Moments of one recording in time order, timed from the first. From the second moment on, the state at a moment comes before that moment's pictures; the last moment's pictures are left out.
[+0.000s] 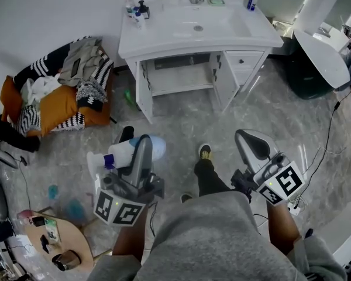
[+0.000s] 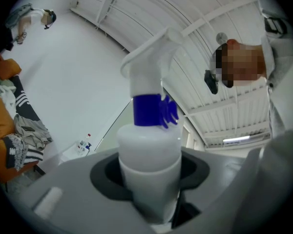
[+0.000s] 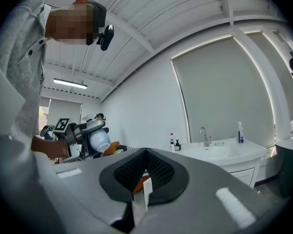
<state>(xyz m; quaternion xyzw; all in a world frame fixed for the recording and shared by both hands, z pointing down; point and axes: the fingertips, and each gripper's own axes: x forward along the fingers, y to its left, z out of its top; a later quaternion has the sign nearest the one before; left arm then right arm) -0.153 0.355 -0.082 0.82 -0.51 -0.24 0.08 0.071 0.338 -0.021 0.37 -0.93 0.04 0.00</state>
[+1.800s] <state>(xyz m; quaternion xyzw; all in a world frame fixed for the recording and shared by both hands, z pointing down) -0.100 0.031 -0.078 0.81 -0.54 -0.21 0.12 0.123 0.003 -0.004 0.35 -0.93 0.09 0.01</state>
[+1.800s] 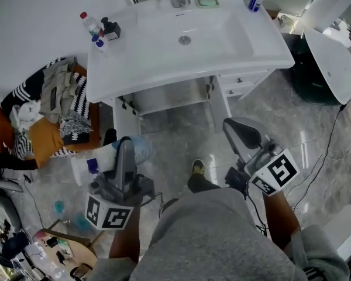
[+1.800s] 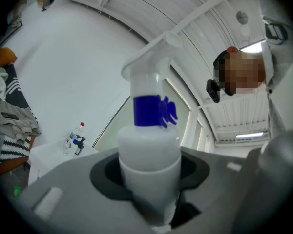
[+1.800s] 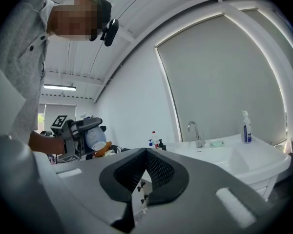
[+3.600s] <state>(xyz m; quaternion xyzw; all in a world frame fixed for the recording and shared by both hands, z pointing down) -0.112 -0.071 0.127 0.82 -0.54 -0.14 0.15 0.027 -0.102 0.164 0.36 -0.93 0.10 0.02</state>
